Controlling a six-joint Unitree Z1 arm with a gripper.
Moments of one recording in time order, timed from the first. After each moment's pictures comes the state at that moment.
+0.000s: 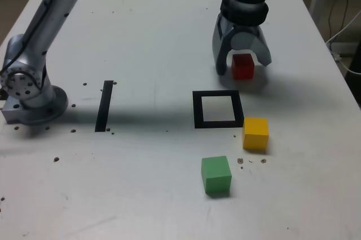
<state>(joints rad) 0.21 2.26 -1.81 1.26 0.08 0.16</state>
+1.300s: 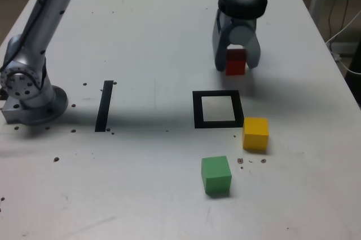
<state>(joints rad) 0.19 2.17 -1.74 1.25 0.06 0.18</state>
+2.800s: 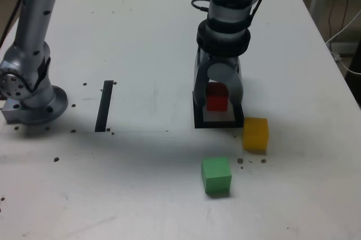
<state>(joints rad) -0.04 2.06 -1.46 1.08 0.04 0.01</state>
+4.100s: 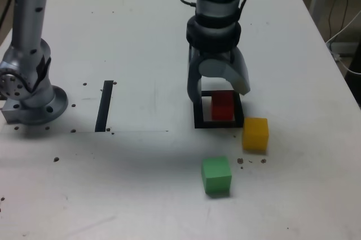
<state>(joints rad) -0.06 1.96 -1.39 1.06 0.06 -0.03</state>
